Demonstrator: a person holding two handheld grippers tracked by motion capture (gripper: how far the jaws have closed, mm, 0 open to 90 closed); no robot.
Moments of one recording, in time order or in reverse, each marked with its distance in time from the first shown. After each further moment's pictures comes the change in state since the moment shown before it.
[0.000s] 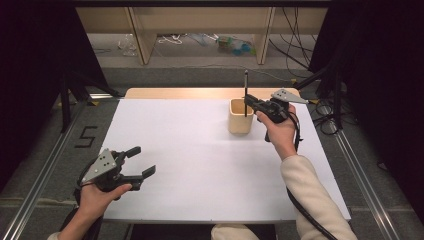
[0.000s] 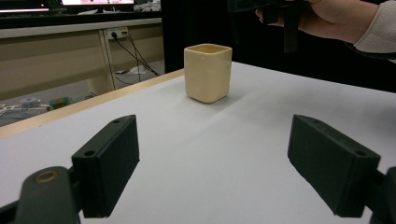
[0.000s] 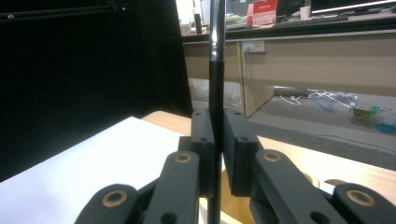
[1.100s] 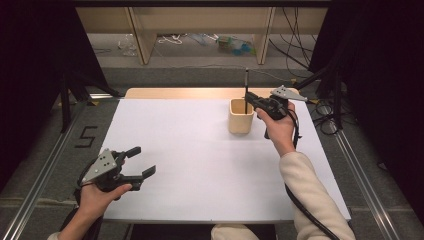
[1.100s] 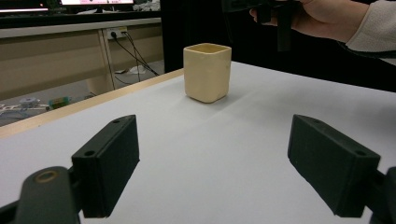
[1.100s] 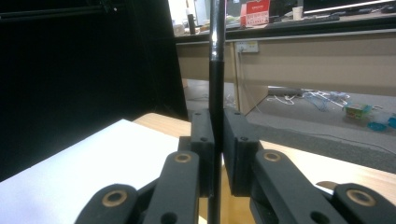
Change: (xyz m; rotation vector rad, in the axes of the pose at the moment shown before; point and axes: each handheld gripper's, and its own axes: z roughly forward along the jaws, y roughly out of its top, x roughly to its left) left arm 0.000 0.000 0.000 0.002 -0.003 0.004; right arm -0.007 0.002 0.008 -0.002 -0.020 0.008
